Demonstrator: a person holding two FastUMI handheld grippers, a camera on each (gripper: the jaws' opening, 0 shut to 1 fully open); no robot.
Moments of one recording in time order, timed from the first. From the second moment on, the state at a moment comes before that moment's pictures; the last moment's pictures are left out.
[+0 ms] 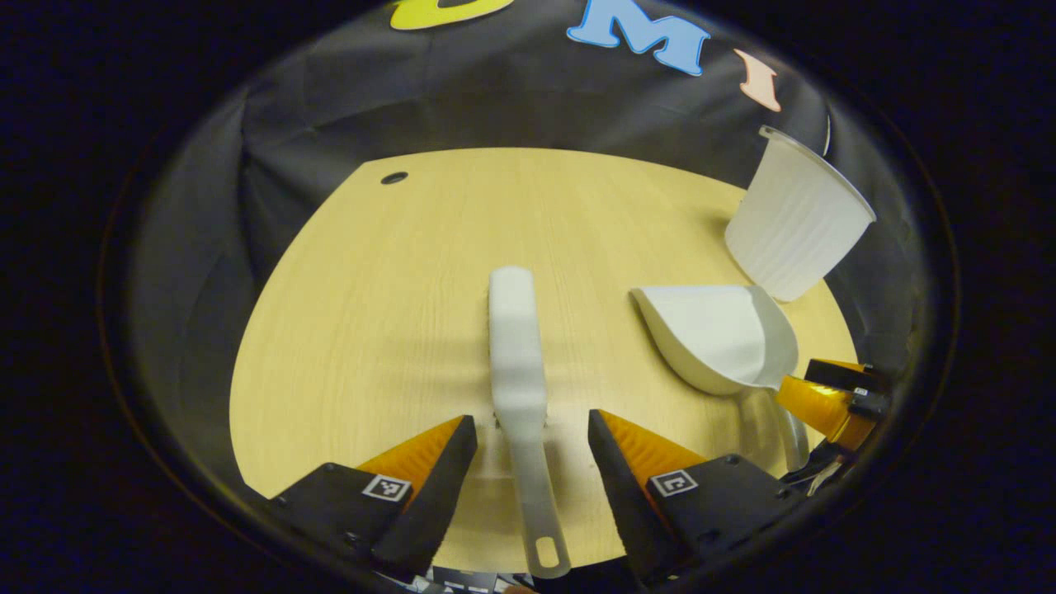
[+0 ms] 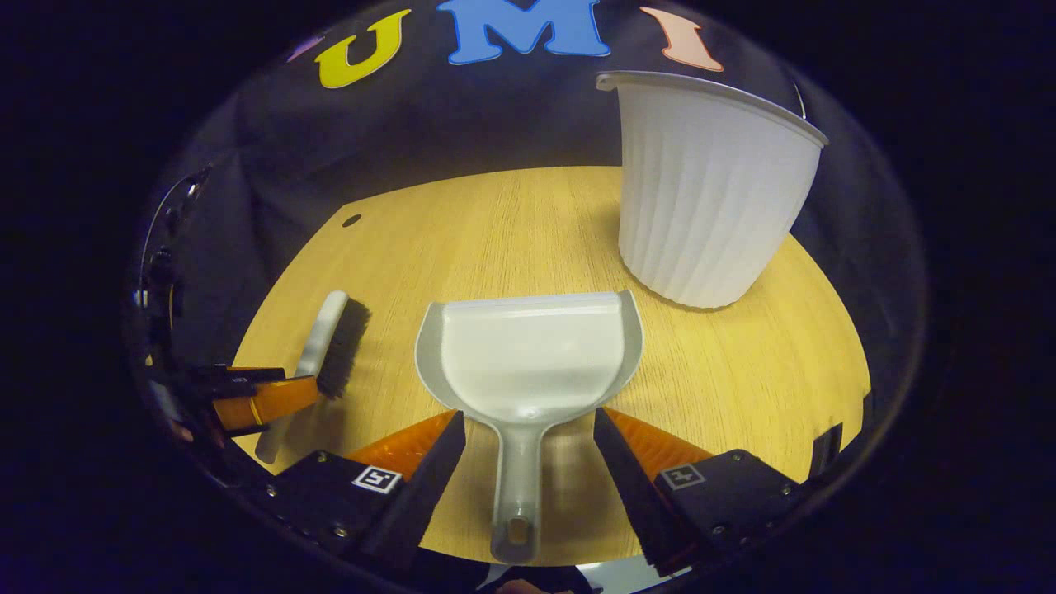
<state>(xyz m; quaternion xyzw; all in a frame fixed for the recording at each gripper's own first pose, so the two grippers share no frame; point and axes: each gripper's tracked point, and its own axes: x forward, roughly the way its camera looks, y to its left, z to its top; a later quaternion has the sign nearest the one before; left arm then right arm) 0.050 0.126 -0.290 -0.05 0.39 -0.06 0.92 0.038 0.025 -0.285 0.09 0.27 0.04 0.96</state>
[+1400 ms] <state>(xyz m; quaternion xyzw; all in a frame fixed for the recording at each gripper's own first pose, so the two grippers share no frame) 0.064 0.094 -0.034 -0.04 -0.04 -0.03 1.00 0.006 -0.072 -0.059 -0.03 -0.15 -0.03 0.99</state>
